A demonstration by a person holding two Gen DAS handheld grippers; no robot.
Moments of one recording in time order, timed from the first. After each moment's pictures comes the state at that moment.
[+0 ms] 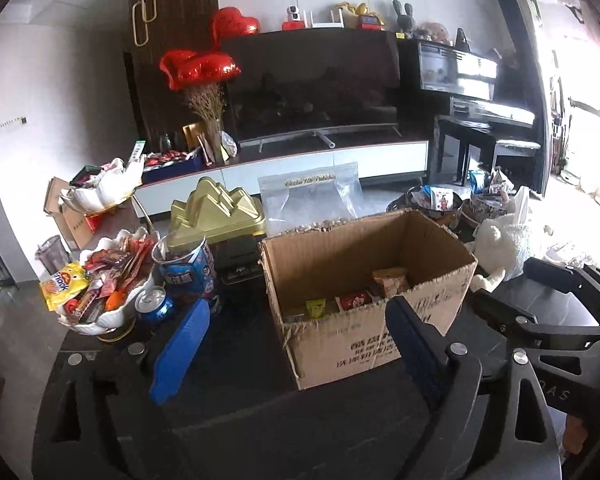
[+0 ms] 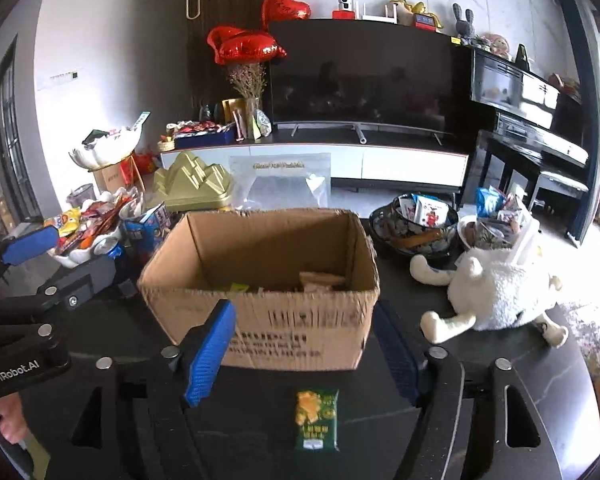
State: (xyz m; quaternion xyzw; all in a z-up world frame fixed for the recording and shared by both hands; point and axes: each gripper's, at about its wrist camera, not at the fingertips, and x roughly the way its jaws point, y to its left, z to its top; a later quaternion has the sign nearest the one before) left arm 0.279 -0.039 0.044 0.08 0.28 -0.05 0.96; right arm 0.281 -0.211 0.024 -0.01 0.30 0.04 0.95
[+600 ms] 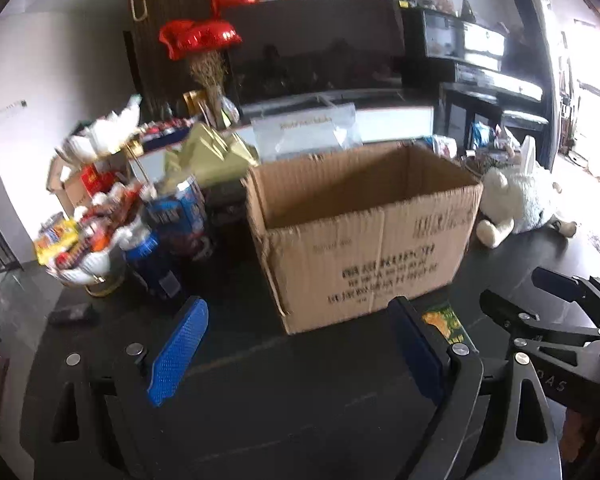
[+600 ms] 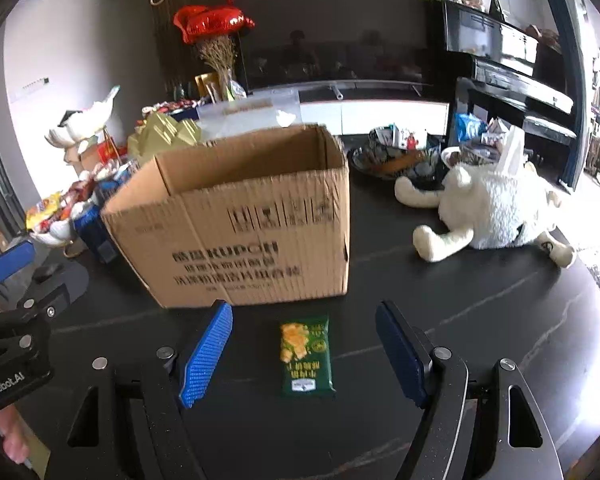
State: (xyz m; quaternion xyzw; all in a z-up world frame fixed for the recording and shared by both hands) left arm 0.266 -0.051 -0.020 0.08 0.34 -0.04 0.94; right arm 0.266 -0.232 -0.051 0.03 0.36 0.01 0.93
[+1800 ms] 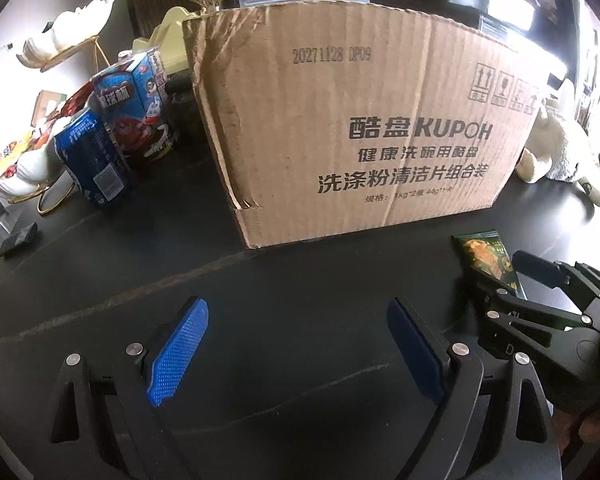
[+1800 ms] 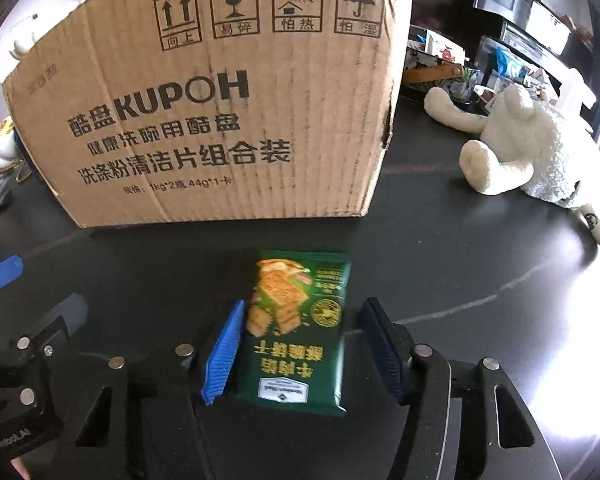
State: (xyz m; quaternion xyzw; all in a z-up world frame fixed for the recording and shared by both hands) left arm 0.304 -0.060 -0.132 0.04 0.45 -0.03 0.89; right arm 0.321 -0.222 -0.149 -0.02 0.46 0.00 0.89
